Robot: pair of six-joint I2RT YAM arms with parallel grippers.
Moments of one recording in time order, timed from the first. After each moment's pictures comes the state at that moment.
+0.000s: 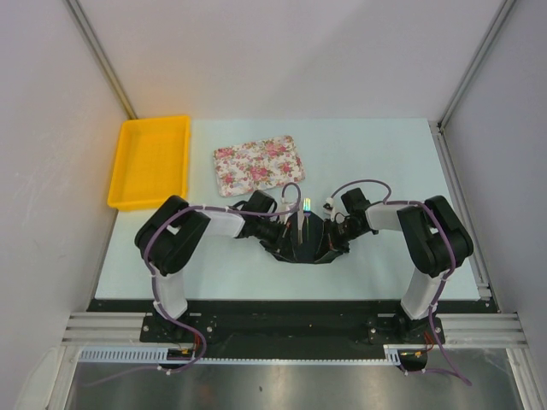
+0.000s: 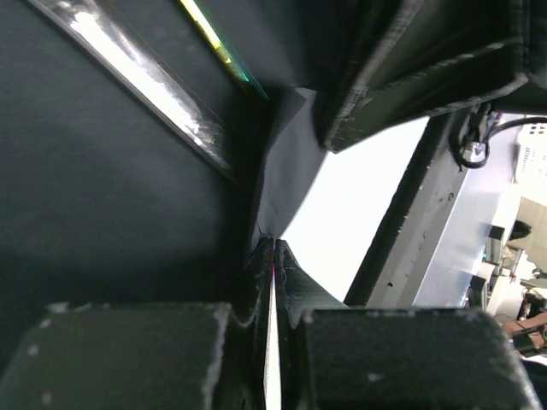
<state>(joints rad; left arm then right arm) -0.64 1.87 0.90 -0.02 0.80 -0.32 0.38 1.80 0.83 -0.32 -0.79 0.39</state>
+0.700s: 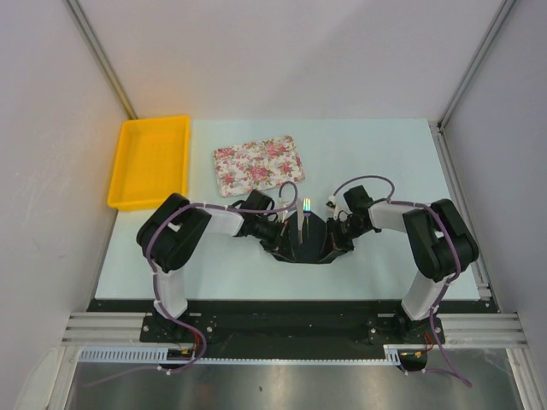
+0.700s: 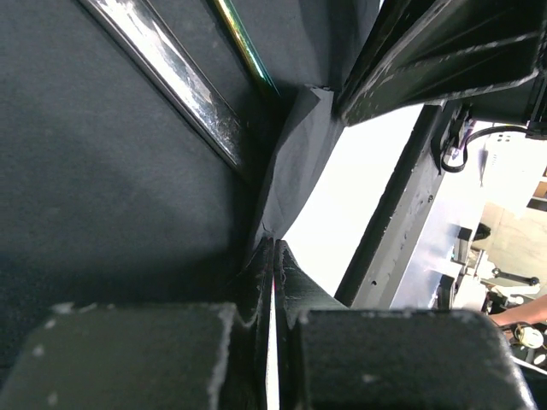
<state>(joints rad) -0.61 1.91 0.91 -0.02 0.84 -0.37 0.37 1.76 0.84 -0.40 -0.72 0.33</state>
